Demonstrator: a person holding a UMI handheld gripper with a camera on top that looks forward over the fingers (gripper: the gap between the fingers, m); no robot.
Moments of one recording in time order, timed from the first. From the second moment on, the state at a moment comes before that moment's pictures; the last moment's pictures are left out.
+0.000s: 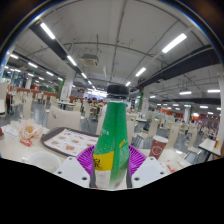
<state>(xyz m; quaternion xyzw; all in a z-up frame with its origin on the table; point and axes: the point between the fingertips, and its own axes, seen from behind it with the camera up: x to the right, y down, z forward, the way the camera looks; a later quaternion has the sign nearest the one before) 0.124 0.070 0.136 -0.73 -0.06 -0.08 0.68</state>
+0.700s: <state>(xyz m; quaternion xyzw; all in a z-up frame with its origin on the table) 0.112 0.070 0.076 -0.77 -0.06 0.01 0.64</state>
